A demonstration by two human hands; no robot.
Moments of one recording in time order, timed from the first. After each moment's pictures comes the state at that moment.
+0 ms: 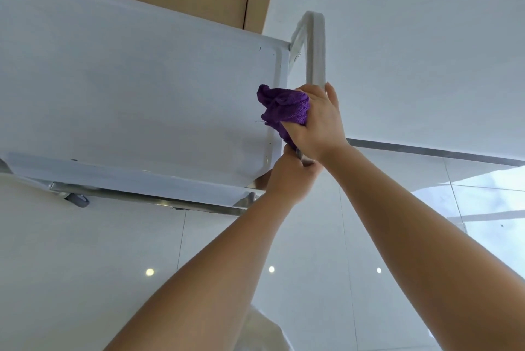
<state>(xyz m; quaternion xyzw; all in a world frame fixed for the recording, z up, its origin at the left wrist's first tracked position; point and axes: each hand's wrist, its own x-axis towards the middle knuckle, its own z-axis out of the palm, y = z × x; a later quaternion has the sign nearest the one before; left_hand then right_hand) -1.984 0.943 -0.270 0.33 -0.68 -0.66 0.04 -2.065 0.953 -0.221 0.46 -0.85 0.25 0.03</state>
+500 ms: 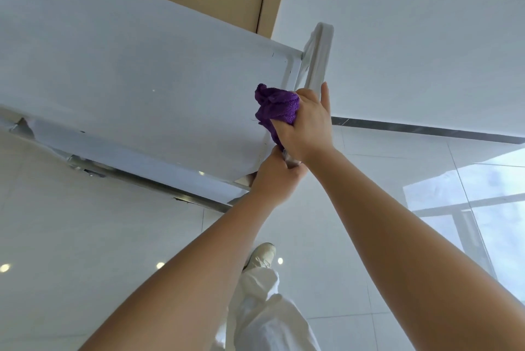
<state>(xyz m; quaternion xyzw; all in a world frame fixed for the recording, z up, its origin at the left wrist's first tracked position) -1.825 0.953 -0.262 0.31 -0.68 -0.66 0.03 -1.917 0.970 -0.230 0.40 -0.88 0.24 0.07</state>
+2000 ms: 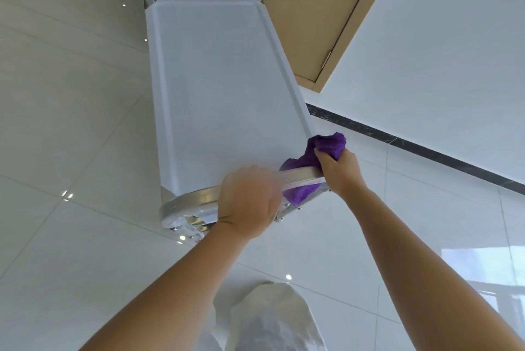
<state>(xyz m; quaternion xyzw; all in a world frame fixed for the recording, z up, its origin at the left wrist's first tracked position) -1.508 1.051 -0.228 0.36 -0.91 -0.02 0.21 -1.686 1.103 -0.191 0.22 -0.88 0.32 -0.27</state>
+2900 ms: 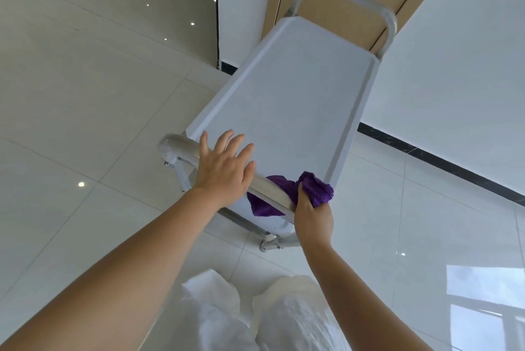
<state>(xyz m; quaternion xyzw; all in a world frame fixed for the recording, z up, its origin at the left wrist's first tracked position) -1.362 0.961 -0.214 0.34 -0.94 -0.04 0.07 -1.471 1.101 -0.196 0.08 -0.88 0.37 -0.30</state>
